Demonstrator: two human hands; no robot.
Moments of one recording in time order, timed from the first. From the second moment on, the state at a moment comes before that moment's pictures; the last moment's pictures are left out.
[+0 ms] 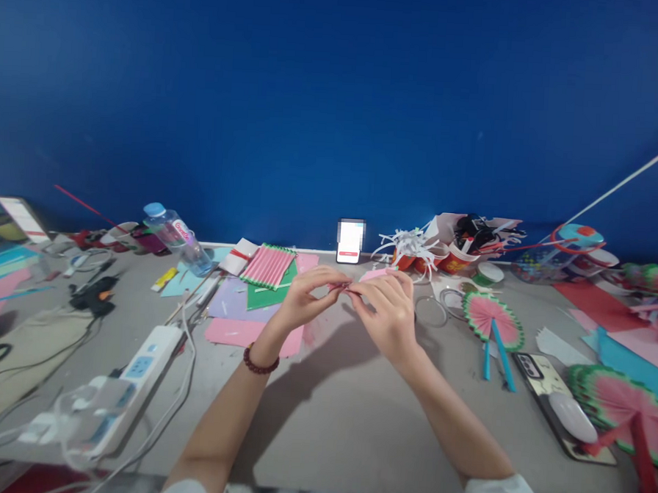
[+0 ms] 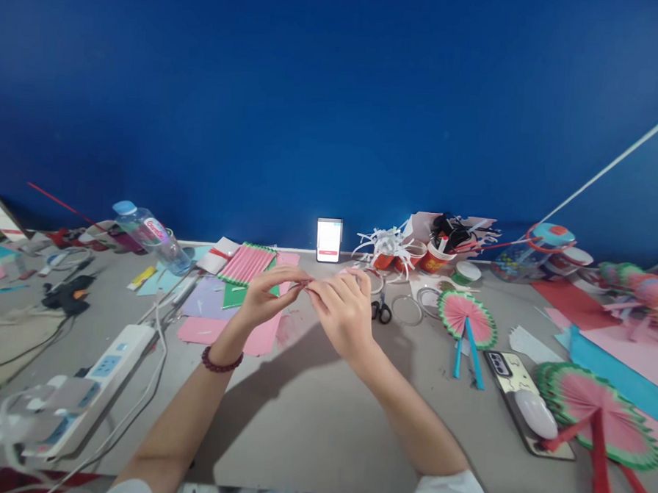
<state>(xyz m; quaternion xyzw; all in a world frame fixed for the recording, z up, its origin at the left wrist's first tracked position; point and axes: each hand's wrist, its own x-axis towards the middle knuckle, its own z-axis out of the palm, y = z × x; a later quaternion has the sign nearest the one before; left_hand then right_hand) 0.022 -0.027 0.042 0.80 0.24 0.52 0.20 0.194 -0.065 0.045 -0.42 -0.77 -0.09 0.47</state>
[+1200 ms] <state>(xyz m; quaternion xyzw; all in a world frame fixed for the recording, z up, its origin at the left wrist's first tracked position) 0.030 -0.035 0.045 0.76 0.28 0.57 0.16 0.193 -0.048 0.036 -0.38 -0.58 0.44 0.57</state>
